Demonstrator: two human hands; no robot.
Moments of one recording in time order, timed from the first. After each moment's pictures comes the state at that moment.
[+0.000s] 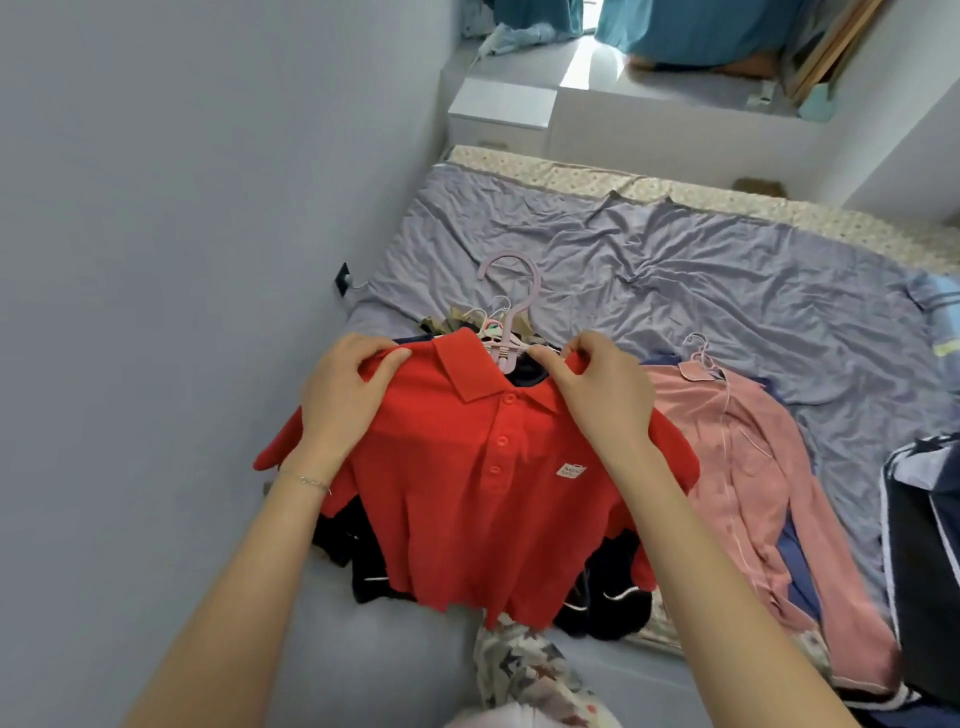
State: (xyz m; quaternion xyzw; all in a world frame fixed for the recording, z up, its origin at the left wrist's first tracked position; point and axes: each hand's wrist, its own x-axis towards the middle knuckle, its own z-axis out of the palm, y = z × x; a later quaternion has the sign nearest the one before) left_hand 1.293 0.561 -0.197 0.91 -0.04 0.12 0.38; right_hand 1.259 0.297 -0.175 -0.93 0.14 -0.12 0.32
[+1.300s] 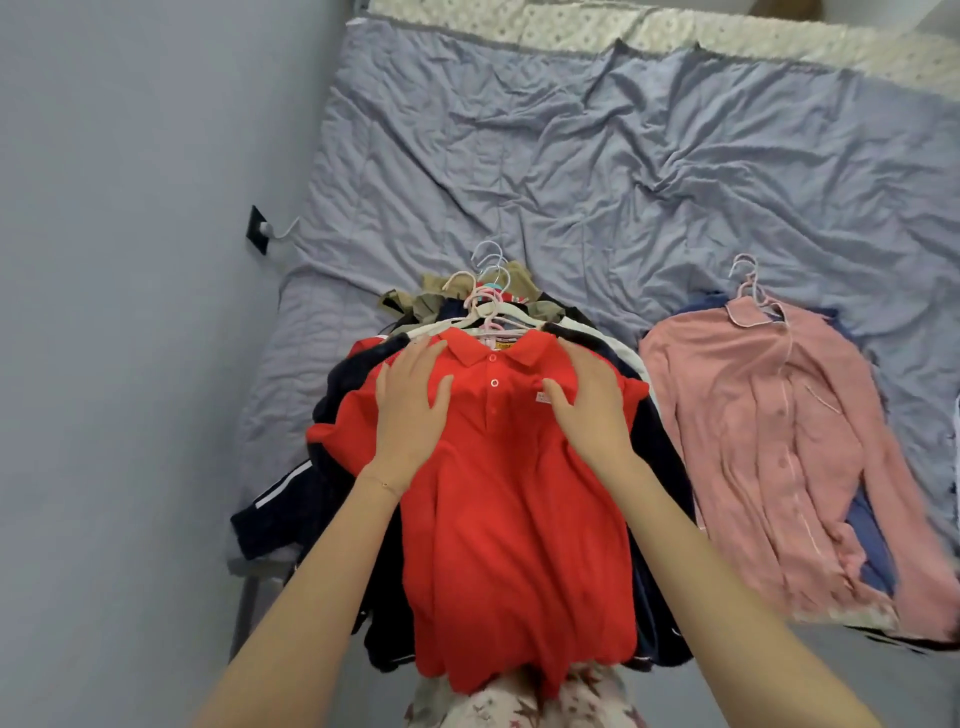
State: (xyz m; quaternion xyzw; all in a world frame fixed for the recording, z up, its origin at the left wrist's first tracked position) left_hand 1.512 0.509 -0.430 0.93 -0.09 -0.07 0.36; right_hand 1.457 0.296 -0.408 -0.91 0.16 0.02 0.37
